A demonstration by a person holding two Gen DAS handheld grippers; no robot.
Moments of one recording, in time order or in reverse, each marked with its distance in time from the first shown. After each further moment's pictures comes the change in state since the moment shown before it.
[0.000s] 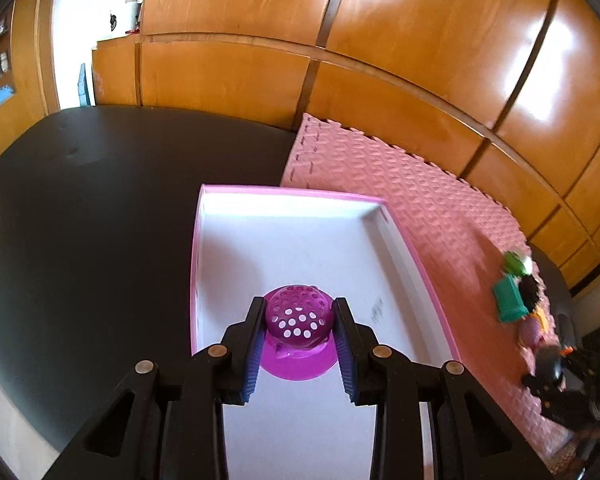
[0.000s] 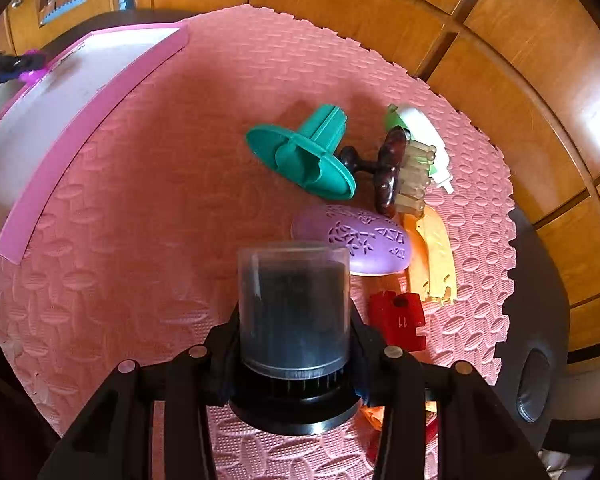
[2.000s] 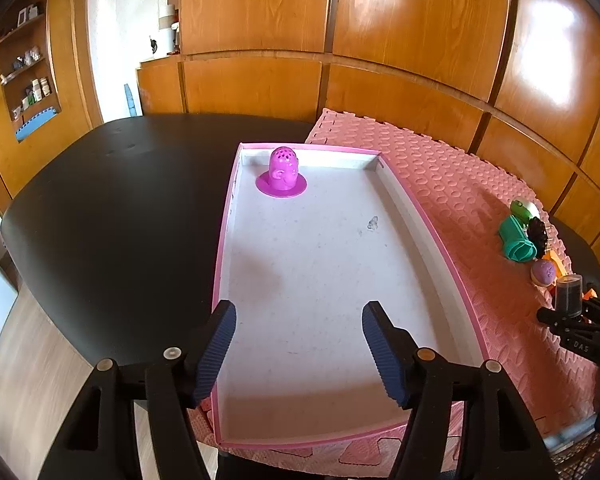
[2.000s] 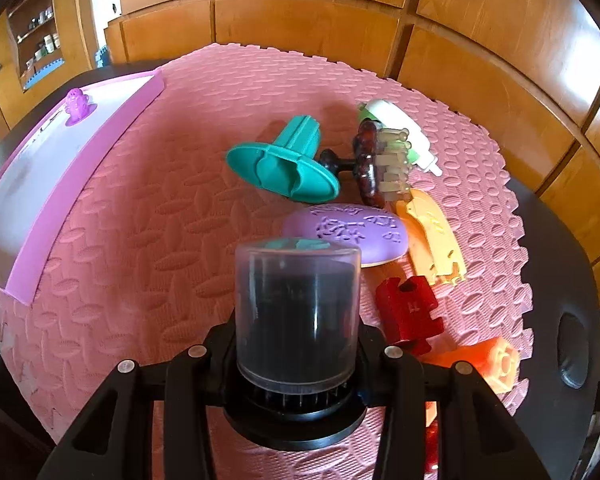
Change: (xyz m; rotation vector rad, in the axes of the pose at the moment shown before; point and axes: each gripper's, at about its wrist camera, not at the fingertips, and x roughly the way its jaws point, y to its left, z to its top) left arm -0.063 -0.027 -0.102 0.033 -0.079 0.177; right arm 0.001 -0.003 -0.014 0.169 -0.091 0.019
